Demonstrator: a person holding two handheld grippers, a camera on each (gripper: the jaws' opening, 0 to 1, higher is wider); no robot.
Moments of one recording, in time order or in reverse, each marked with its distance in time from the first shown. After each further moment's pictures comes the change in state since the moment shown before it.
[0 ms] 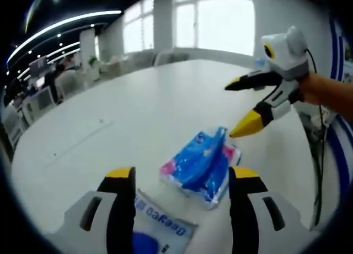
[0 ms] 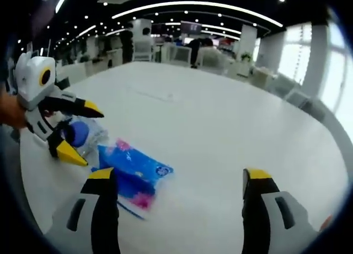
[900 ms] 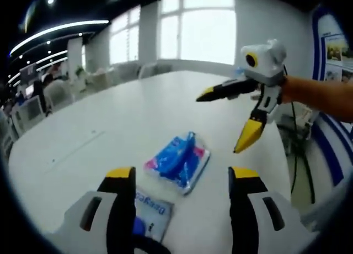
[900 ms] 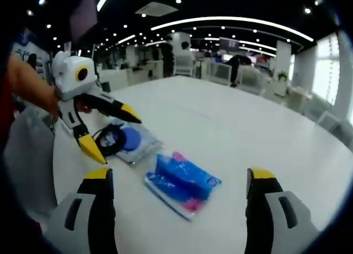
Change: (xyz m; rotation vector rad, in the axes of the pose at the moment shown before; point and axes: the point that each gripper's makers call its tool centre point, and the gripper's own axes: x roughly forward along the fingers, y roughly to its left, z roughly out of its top) left arm -0.067 -0.029 0.004 0.034 -0.091 -0.132; right arm -0.045 0.086 0.026 -0.123 -0.139 0.335
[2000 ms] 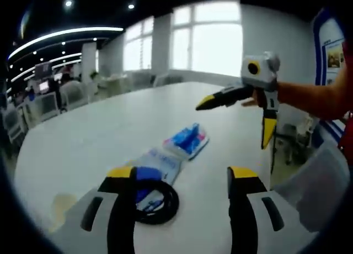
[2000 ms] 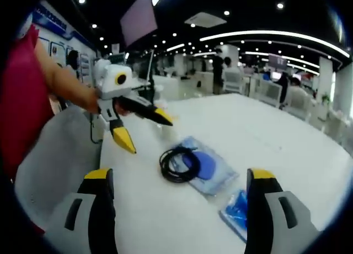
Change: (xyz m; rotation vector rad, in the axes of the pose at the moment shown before) left arm -0.144 0.011 -0.039 -0.051 -0.088 0.092; right arm 0.015 0.148 0.061 -0.119 -0.107 0.324
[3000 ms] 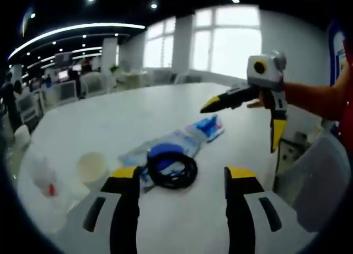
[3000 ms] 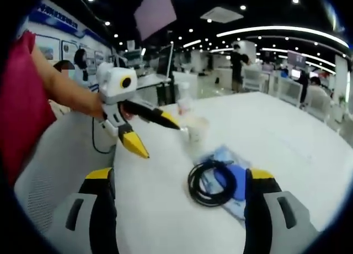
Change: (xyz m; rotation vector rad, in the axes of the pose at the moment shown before) left arm -0.052 0.034 -0.044 -0.087 0.001 0.124; right arm 0.069 0.044 0.014 -0.004 0.029 0.127
